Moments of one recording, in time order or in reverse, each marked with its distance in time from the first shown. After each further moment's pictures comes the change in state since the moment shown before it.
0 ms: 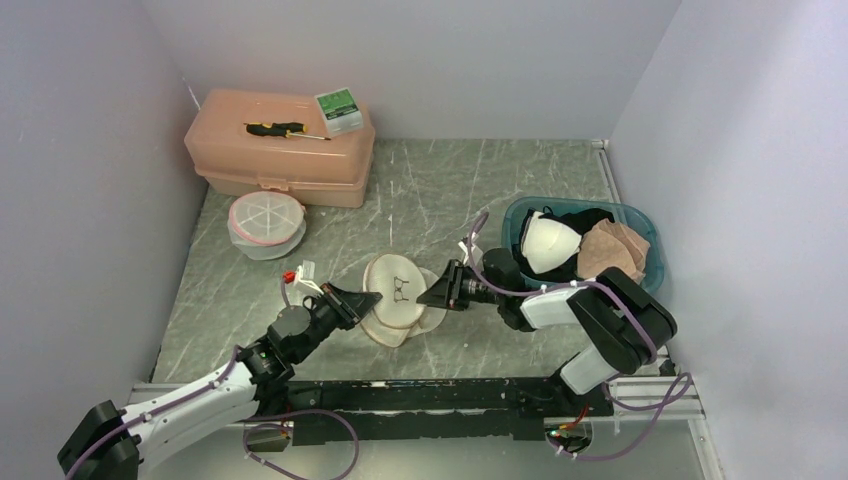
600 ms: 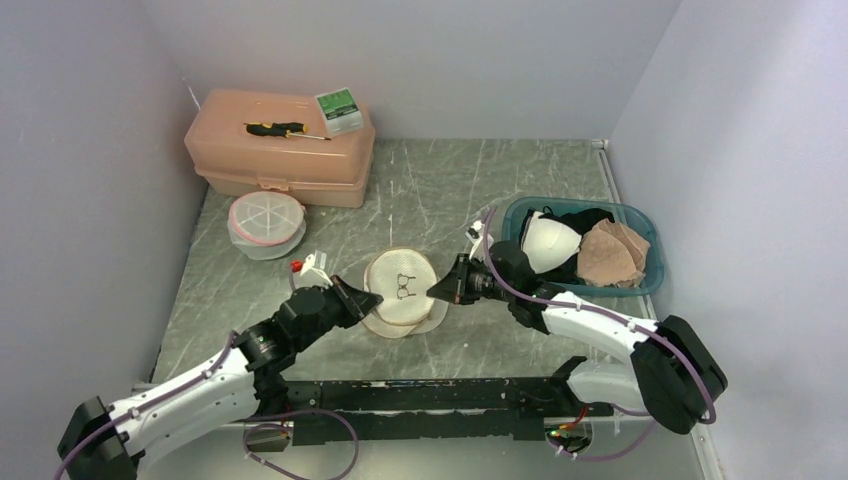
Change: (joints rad) left arm -0.004 0.020 0.203 -0.393 -0.001 0.019; right arm 0.034 -0.335 0.097 -0.467 0.175 -0.227
